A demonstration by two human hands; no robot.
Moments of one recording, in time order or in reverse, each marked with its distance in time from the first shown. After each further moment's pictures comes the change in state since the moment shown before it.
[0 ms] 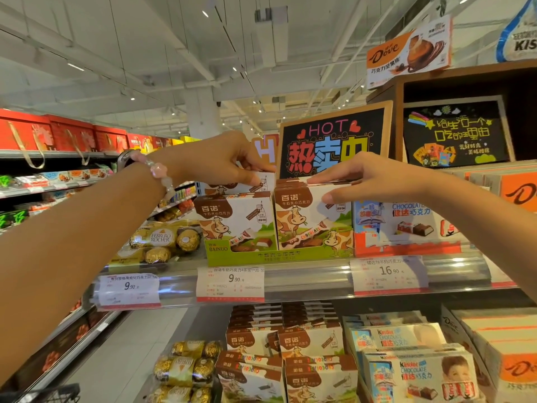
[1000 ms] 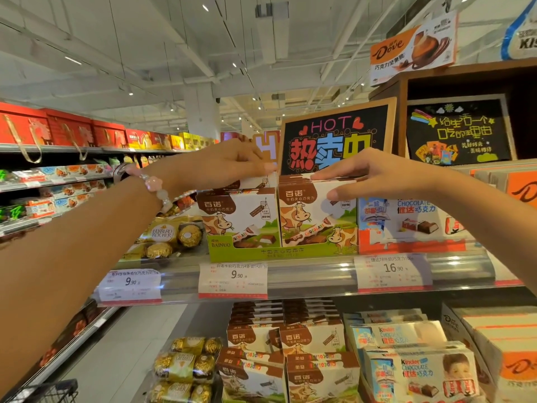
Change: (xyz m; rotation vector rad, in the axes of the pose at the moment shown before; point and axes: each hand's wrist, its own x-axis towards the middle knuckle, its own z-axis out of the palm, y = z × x) left_hand -0.013 0.003 0.014 -0.112 0.027 -0.089; right_hand -0.001 -0.005 0.002 -0.012 0.001 0.009
